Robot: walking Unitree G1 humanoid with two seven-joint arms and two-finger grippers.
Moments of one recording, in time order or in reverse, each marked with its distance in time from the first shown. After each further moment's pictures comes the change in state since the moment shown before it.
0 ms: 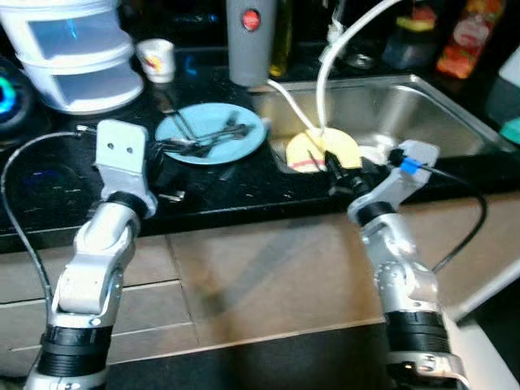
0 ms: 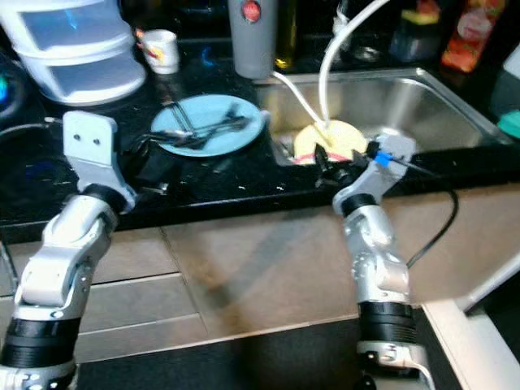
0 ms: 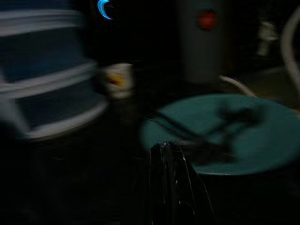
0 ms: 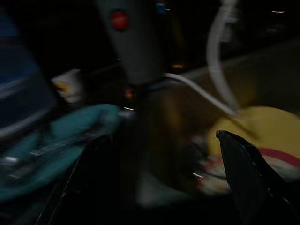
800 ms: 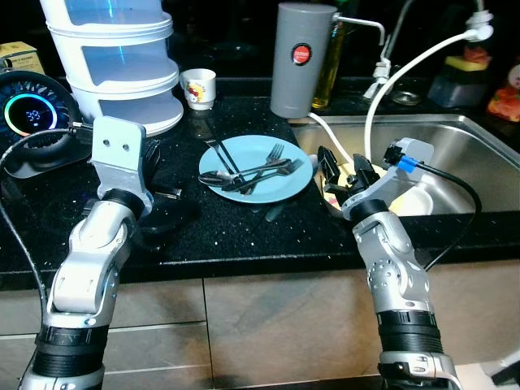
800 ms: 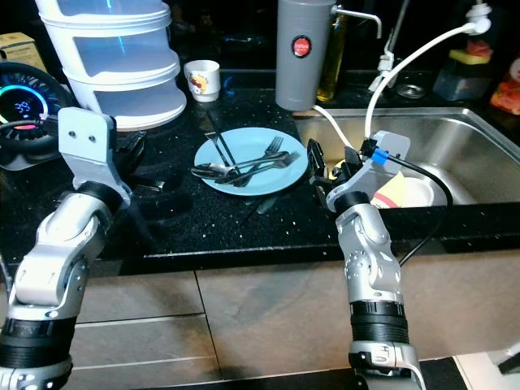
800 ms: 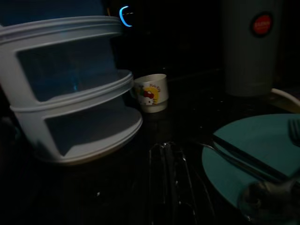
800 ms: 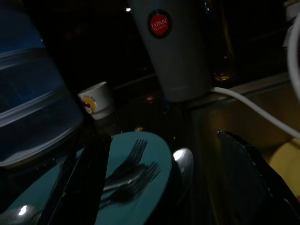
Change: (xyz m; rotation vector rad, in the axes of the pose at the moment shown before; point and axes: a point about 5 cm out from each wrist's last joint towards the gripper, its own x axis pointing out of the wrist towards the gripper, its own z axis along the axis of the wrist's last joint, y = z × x) left arm 0.000 0.000 0.000 0.000 0.008 -0.005; right arm 0.001 0.007 -0.001 0.040 -0.006 0.016
